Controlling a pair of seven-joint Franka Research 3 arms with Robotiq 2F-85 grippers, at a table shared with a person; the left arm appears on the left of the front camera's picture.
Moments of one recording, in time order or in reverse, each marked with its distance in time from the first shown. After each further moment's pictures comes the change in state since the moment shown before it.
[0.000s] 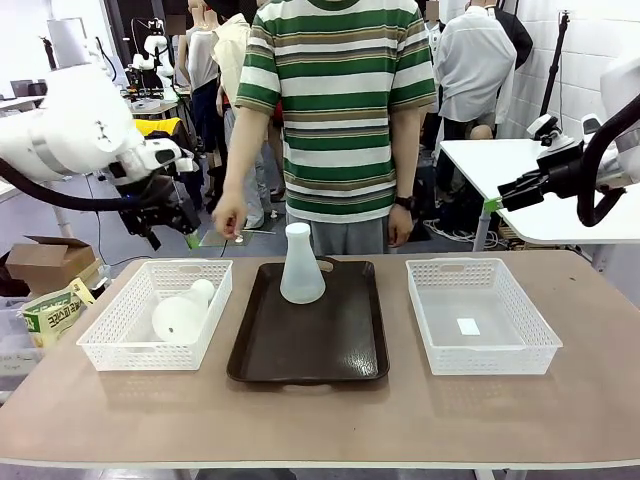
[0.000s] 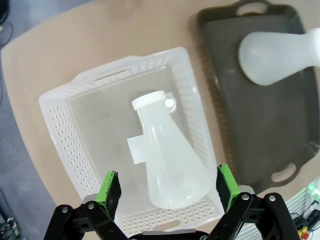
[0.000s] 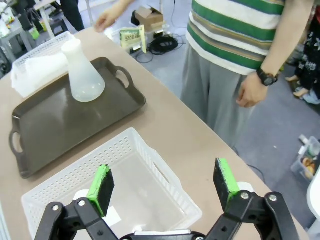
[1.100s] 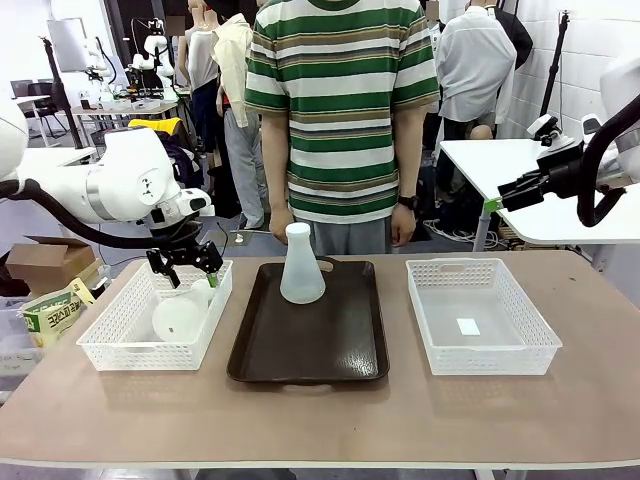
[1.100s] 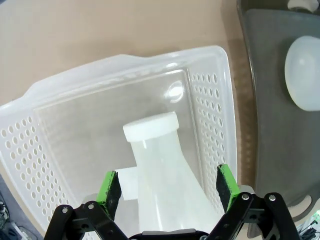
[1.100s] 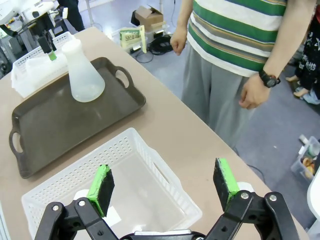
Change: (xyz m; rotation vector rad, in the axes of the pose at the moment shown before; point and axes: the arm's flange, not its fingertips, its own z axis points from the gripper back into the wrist) left arm 0.016 -0.003 -0.102 0.027 0.067 0.084; right arm 0.000 0.000 0.000 0.000 0.000 0.000
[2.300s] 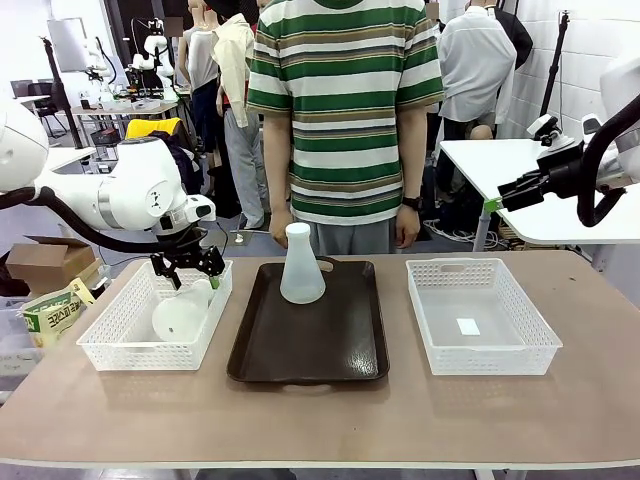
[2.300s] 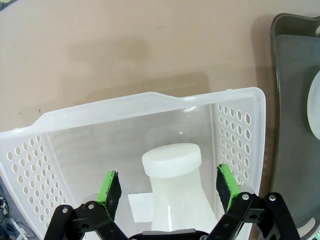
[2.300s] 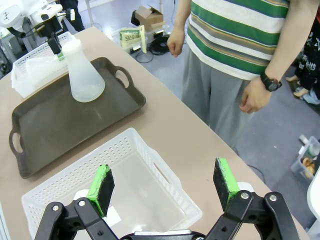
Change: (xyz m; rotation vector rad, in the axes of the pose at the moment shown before) left arm 0.017 0.010 -0.022 0.048 -0.024 0.044; right arm 0.000 0.000 0.000 0.000 0.000 0.000
